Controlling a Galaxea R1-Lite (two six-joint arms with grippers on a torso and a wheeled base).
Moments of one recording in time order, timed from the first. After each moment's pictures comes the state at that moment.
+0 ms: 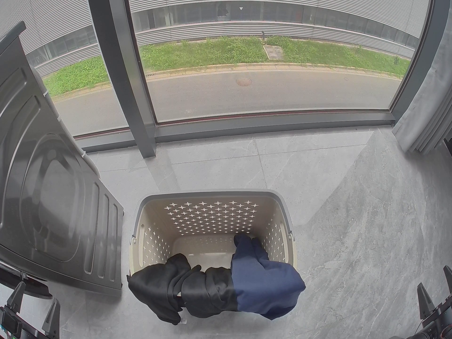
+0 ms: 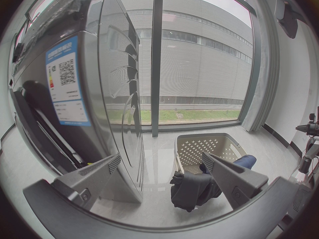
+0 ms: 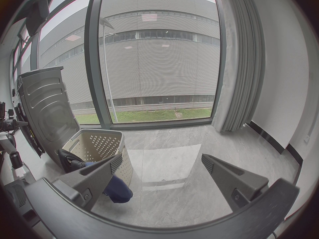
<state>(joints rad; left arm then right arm) 0.00 0.02 -0.02 0.00 0.01 -0.04 0.00 0.02 -0.02 0.00 0.02 0.00</state>
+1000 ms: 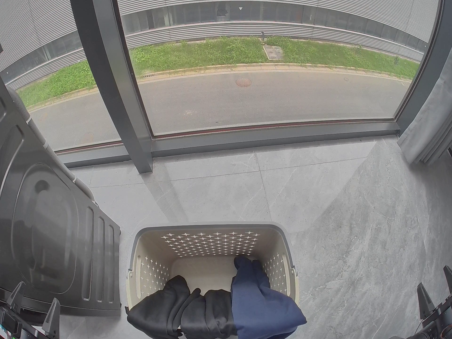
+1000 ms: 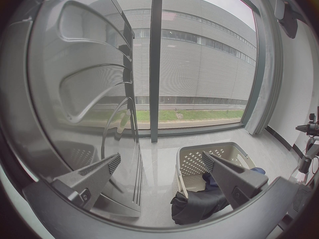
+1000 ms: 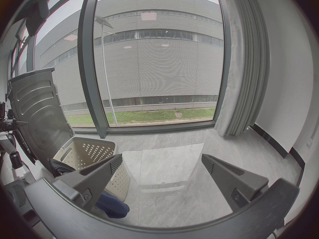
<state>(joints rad) 0.00 0.02 -0.02 0.00 0.01 -0.04 0.00 0.02 -0.02 0.00 0.02 0.00</state>
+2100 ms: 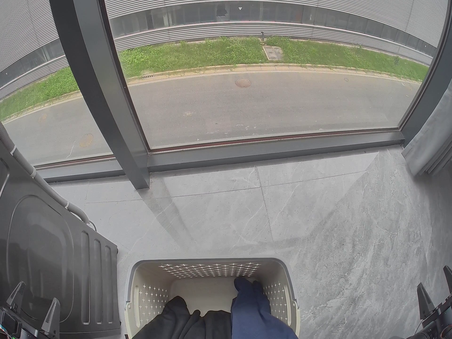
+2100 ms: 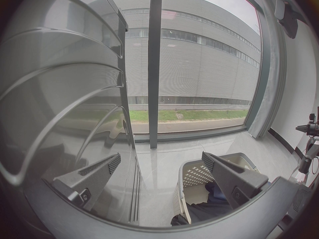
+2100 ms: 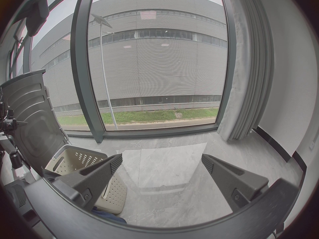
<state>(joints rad) 0.00 0.02 -0.02 0.00 0.01 -0.04 0.00 0.02 -0.02 0.00 0.02 0.00</state>
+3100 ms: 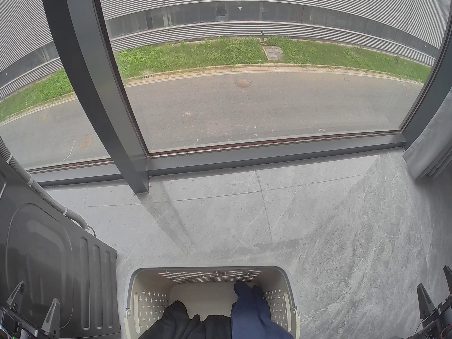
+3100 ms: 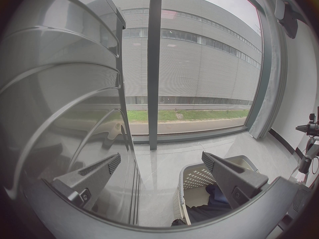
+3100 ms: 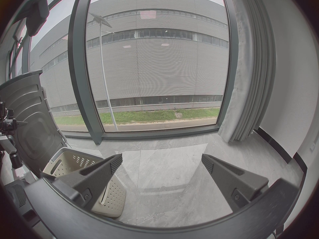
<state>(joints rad) 0.00 0.02 -0.02 0.00 0.01 -0.04 0.00 0.02 -0.02 0.00 0.02 0.00</state>
